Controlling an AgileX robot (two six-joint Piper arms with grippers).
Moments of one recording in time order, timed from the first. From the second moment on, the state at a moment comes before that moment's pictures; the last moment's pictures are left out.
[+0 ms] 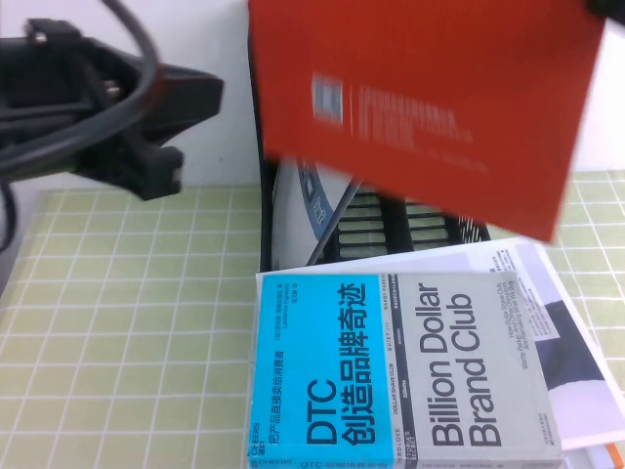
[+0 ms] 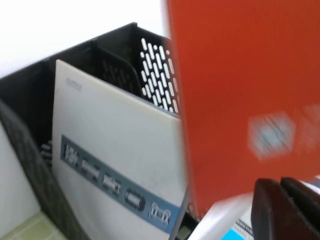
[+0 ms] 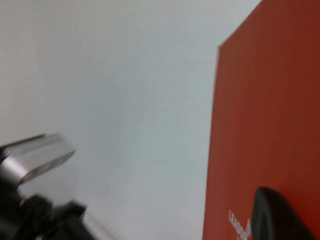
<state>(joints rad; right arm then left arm) 0.44 1.18 -1.15 -1.20 -0.54 1.26 -0.28 1.09 -1.16 -0.85 0.70 0.84</state>
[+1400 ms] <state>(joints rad) 0.50 1.31 -1.36 -1.04 0.80 0.29 -0.28 0.71 -1.16 -0.33 0.87 0.34</state>
